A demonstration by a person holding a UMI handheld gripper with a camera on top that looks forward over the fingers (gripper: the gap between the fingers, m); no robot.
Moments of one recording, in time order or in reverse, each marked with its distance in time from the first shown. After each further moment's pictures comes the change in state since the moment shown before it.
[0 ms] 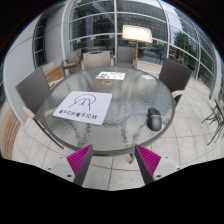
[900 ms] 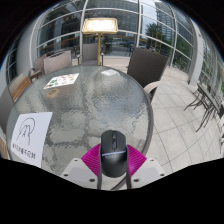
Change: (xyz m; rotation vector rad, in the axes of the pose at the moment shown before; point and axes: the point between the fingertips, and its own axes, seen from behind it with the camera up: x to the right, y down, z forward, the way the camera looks) arm 0.177 -0.061 0.143 -0.025 0.274 0.183
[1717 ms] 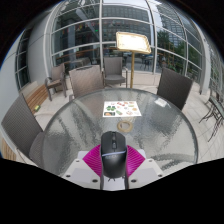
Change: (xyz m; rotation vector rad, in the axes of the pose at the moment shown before) arm -0.330 -0.137 -0.068 0.126 -0.137 -0.012
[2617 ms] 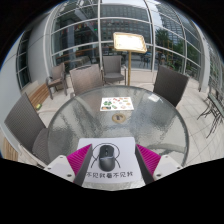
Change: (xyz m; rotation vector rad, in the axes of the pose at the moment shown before) arm 0.026 0.026 -0.080 -0.031 -0.006 0.014
